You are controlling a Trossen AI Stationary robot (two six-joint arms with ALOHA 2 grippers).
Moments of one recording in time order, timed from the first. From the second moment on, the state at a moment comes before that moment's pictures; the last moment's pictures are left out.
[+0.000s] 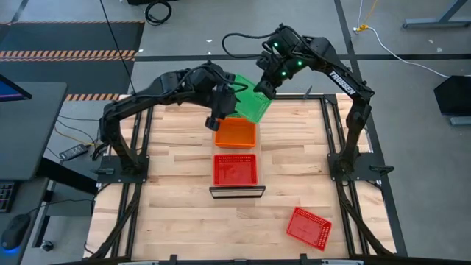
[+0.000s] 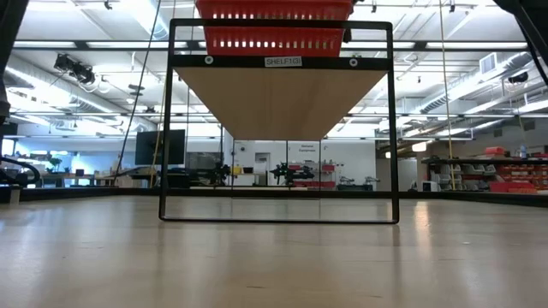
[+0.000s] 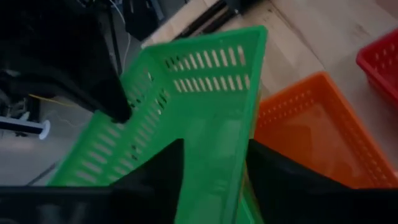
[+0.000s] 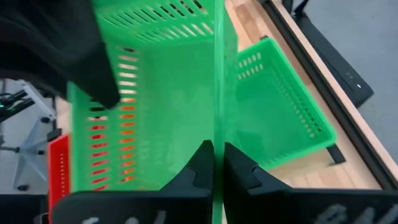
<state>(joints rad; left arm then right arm) 0.27 1.74 2.05 -1.00 0.00 0.84 -0.56 1.84 2.34 -1.39 -0.42 0.03</state>
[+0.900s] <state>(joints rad) 0.28 1.75 2.05 -1.02 -0.09 0.74 -0.54 1.83 2.34 -1.10 -0.45 0.03</state>
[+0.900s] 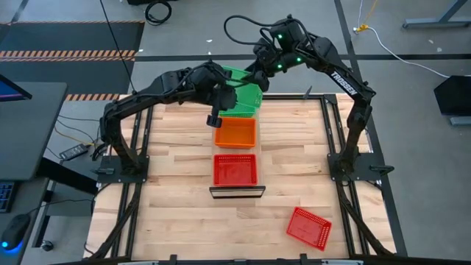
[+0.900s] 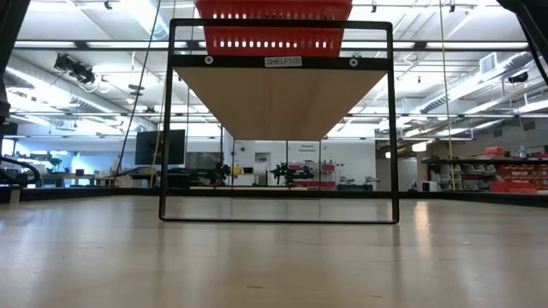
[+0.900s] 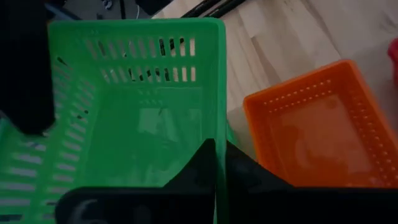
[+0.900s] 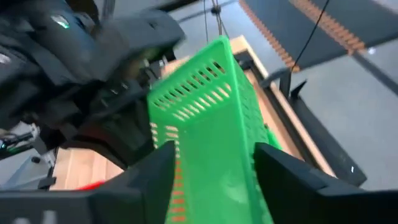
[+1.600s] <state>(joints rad) 0.37 1.79 2.05 -0.99 0.04 0.48 -0.56 1.71 2.34 -1.07 -0.20 0.04</state>
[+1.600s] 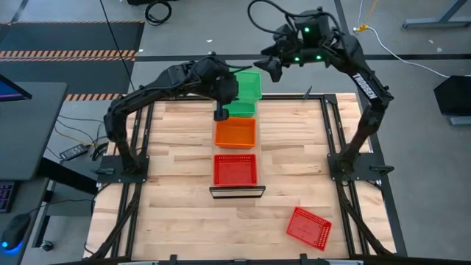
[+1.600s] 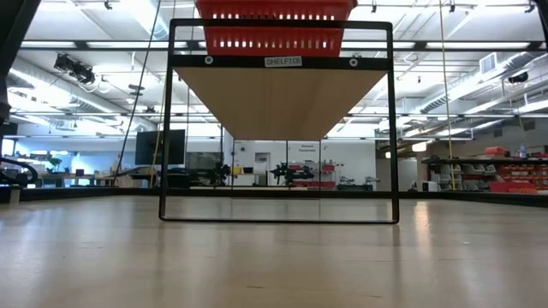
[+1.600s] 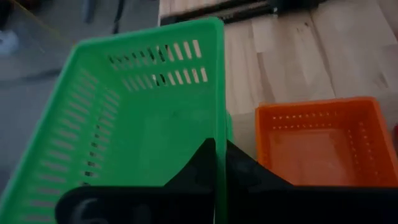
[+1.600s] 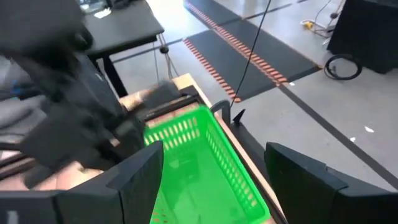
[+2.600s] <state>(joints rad) 0.43 1.87 2.05 -1.10 0.13 0.36 -0.59 1.61 2.34 -1.21 -0.12 0.08</state>
